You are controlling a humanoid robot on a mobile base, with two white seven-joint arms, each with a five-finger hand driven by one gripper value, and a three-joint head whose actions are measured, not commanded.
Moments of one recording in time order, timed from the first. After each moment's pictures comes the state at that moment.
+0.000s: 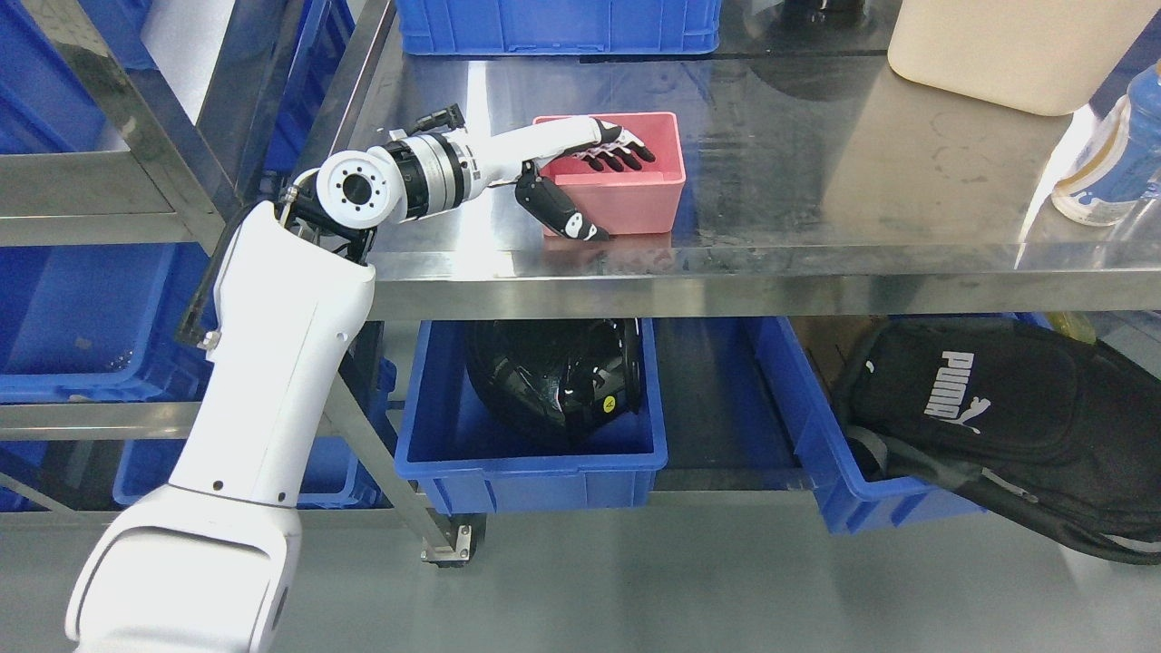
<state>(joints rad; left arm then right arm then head) -1.19 0.03 -0.33 -0.93 -0.46 -0.14 -0.89 0.00 0.00 0.00 0.00 0.00 0.02 -0.04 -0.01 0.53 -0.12</state>
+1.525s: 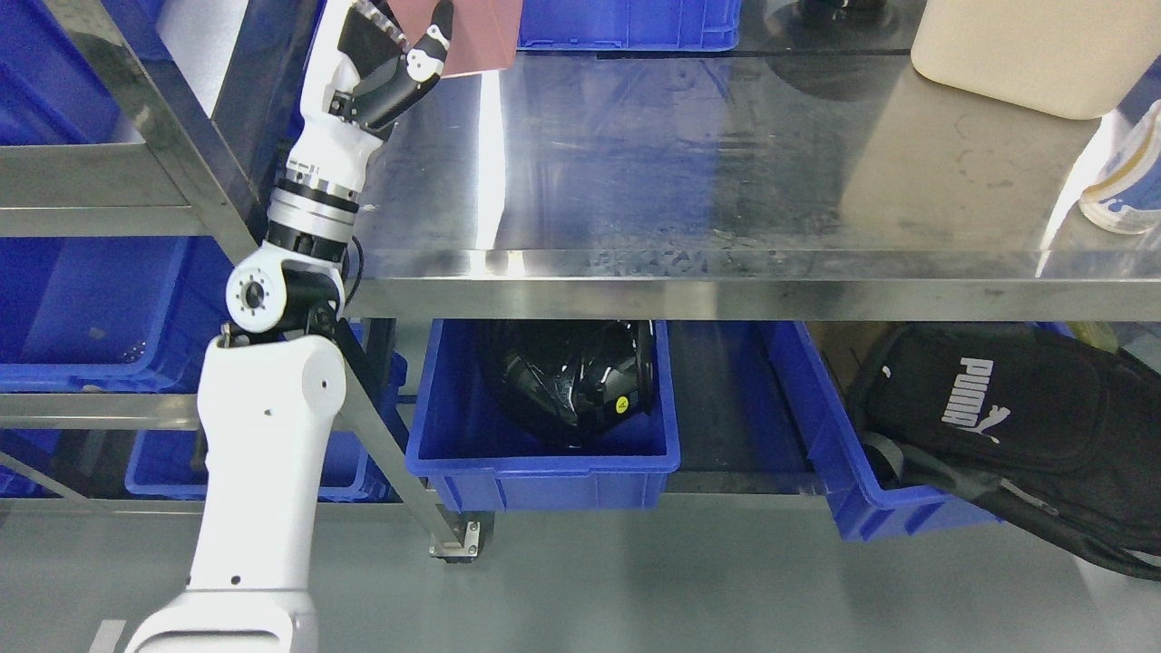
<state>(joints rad) -0.90 0.00 -0.08 -1.10 0.41 -0.41 -0.43 0.00 0.00 0.00 0.00 0.00 0.02 -0.04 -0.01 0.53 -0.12</state>
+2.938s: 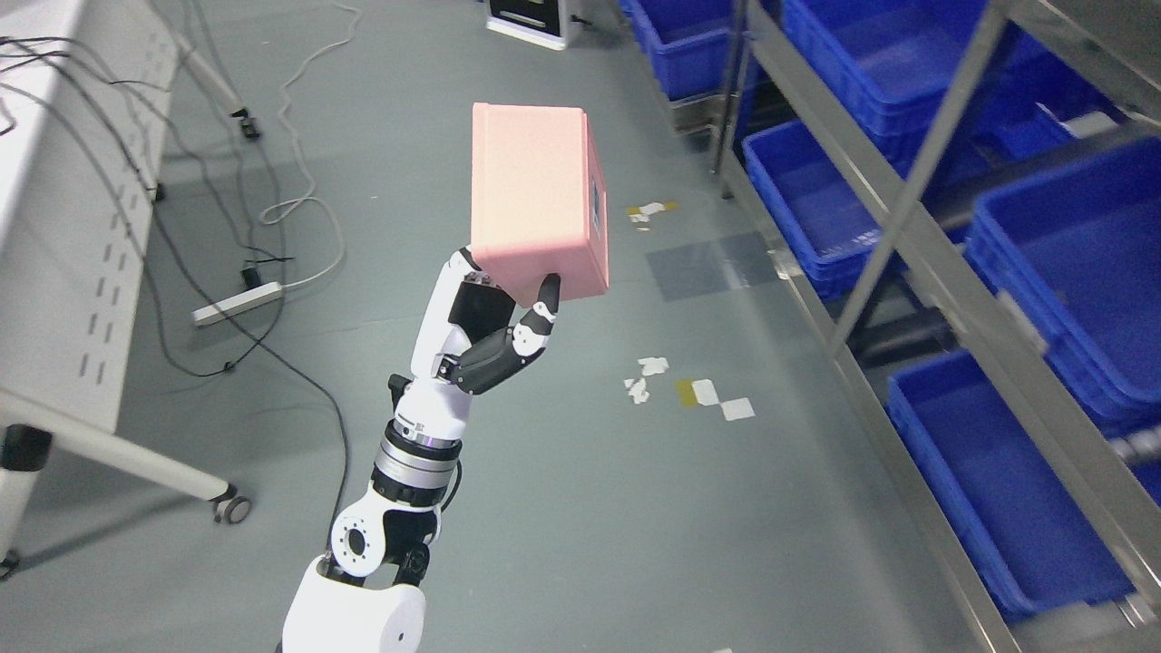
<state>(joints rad) -0.42 0.00 -0.30 -1.48 0.46 -0.53 -0.39 0.00 0.00 0.00 0.00 0.00 0.02 -0.05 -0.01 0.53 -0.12</state>
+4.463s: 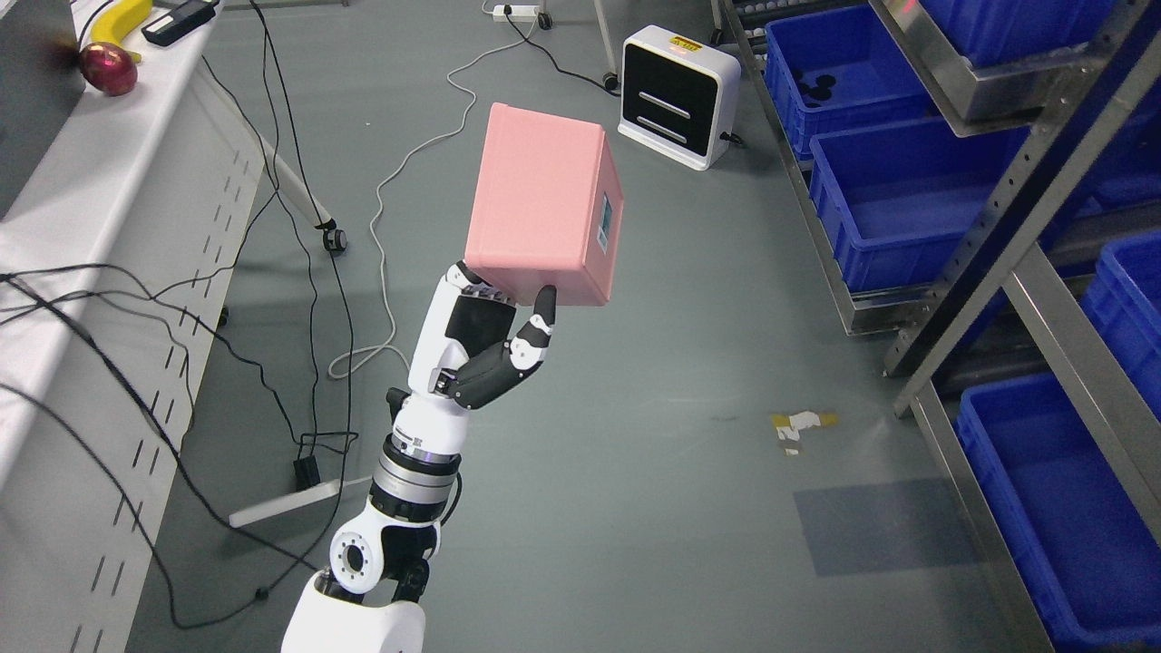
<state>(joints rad) -0.39 0.00 -0.30 -1.52 0.46 -0.53 -0.39 0.00 0.00 0.00 0.00 0.00 0.02 -0.04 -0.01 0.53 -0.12</state>
